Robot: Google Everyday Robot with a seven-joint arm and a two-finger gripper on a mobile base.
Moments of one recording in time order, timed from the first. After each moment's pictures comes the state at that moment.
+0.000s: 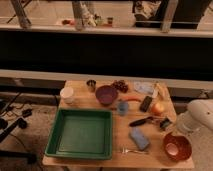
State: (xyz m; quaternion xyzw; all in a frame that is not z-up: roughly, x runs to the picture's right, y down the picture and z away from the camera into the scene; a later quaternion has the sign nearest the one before) arm 0.380 0.228 0.759 -0.30 -0.04 0.05 0.95
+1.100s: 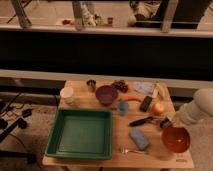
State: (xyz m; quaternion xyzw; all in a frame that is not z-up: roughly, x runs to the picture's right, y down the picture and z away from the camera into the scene) arm 0.370 0.170 0.728 -0.28 -0.06 0.04 0.96
